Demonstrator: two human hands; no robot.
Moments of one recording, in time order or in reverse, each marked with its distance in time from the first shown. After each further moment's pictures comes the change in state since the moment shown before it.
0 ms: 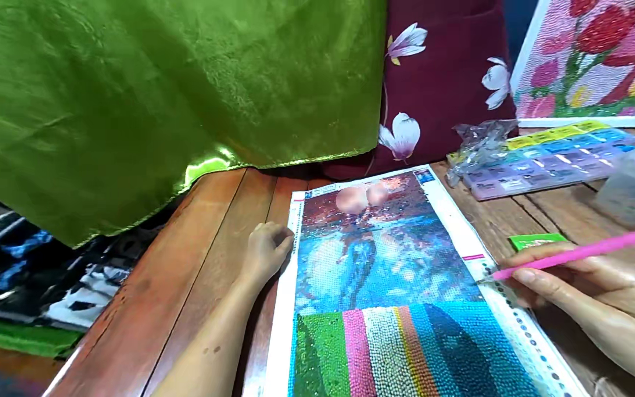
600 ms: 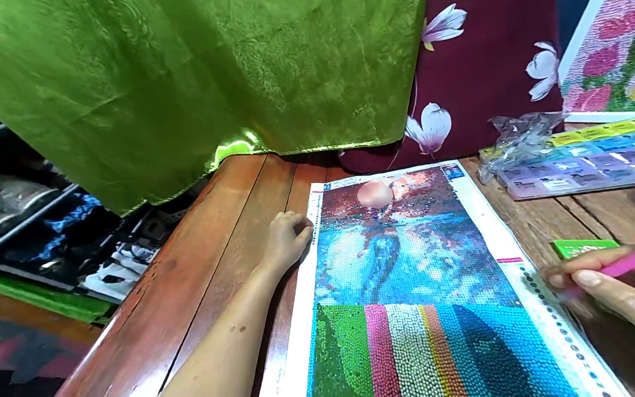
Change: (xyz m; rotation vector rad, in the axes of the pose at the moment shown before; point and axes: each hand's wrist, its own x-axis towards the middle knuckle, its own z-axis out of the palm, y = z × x) left_hand 0.001 0.002 0.003 0.004 0.026 0.001; right_hand 0.002 -0.023 0.000 0.041 -0.004 0.144
